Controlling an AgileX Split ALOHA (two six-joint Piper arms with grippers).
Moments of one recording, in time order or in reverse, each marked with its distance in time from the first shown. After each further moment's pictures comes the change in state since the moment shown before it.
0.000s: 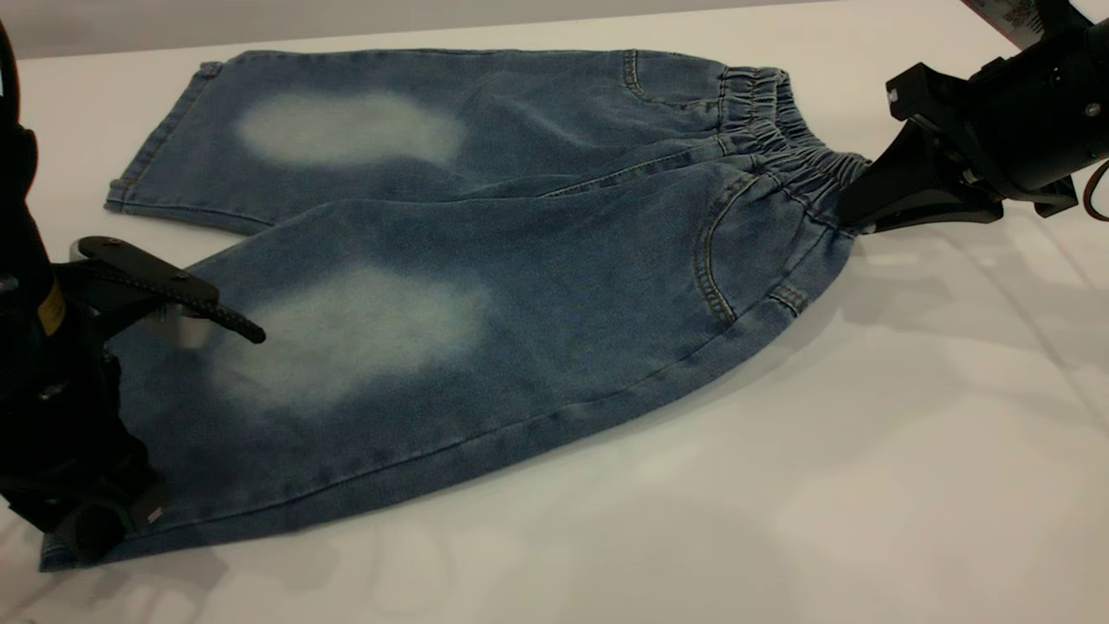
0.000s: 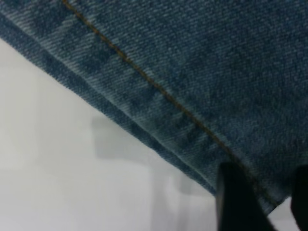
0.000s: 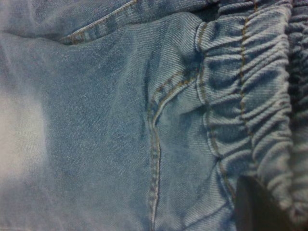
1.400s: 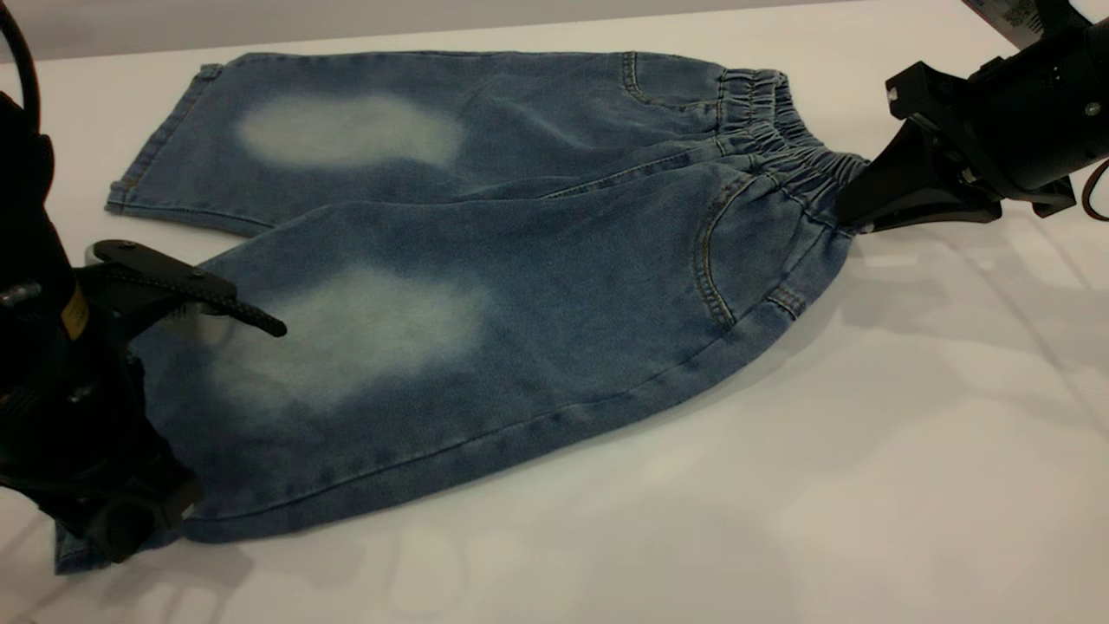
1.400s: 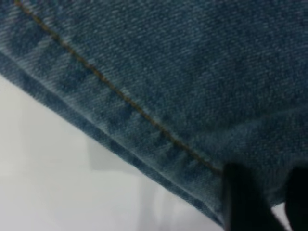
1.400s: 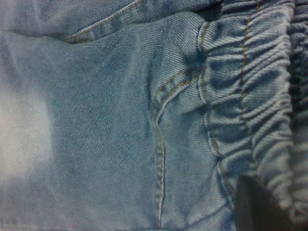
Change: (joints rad) left arm -0.002 0.056 -0.001 -0.021 -0.049 -0.028; right arm 0.000 0.000 0.000 -0.001 0.009 0.000
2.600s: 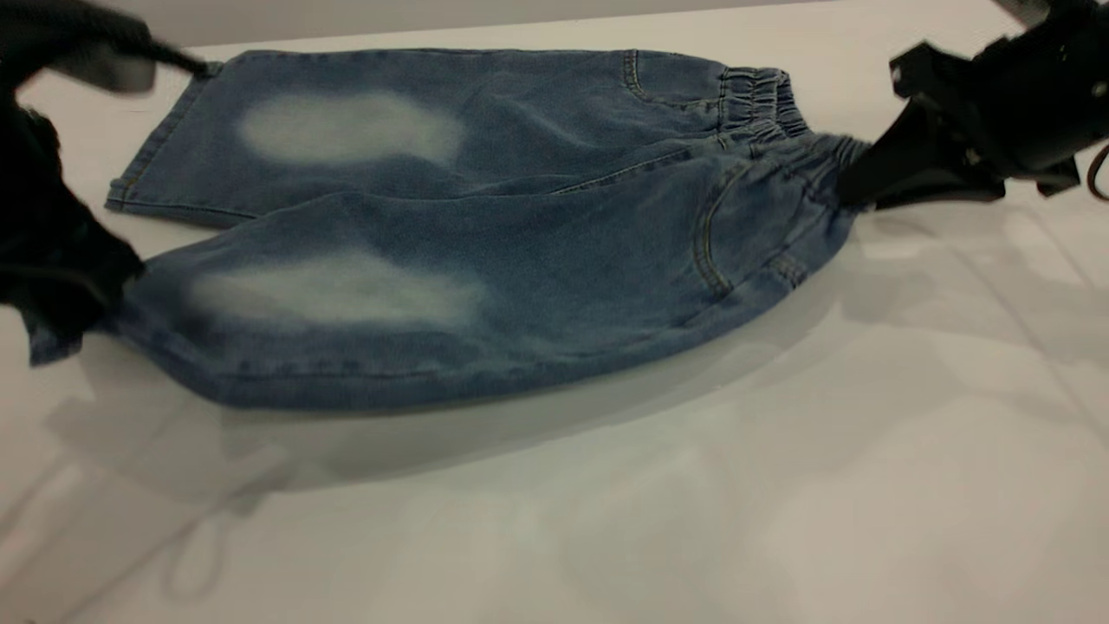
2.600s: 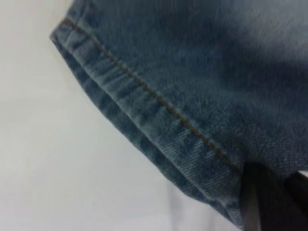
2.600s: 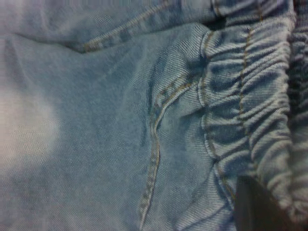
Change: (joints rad) left arm 0.003 -0.428 -0.086 -0.050 0.165 0.064; right arm 0.000 -0.048 0.001 0.002 -0.005 0.000
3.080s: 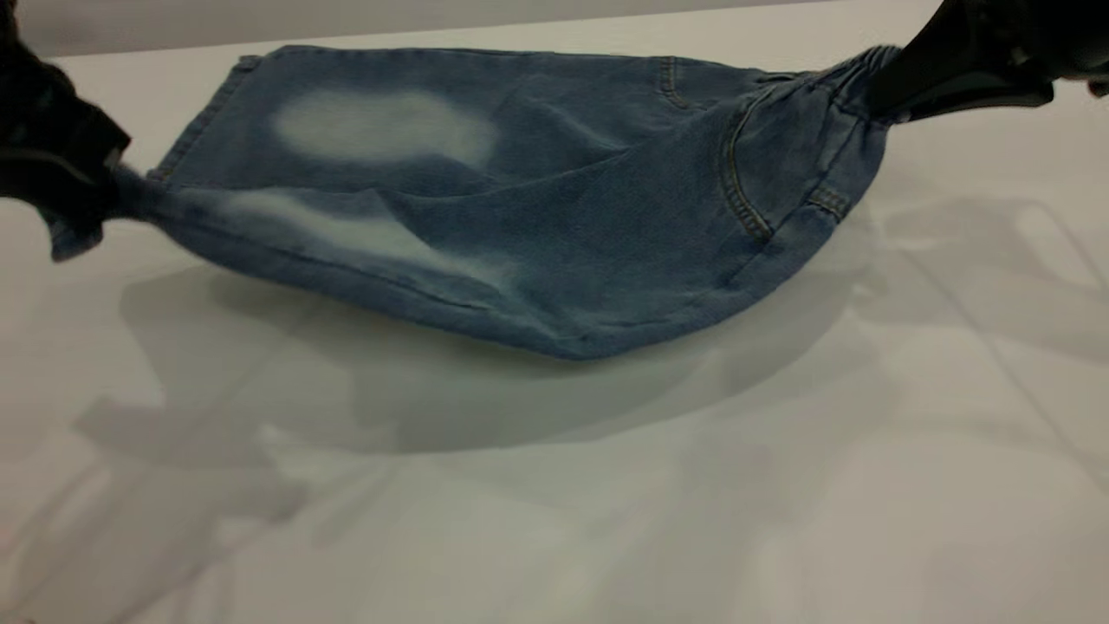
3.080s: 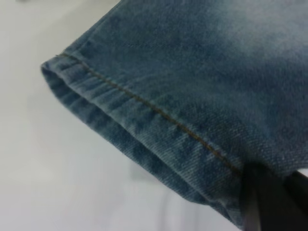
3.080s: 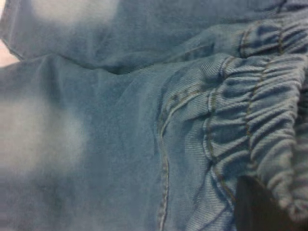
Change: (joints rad) left arm -0.073 -0.194 -0.002 -0.069 -0.016 0.032; right arm 0.000 -0.179 0.009 -0.139 -0.023 0.135
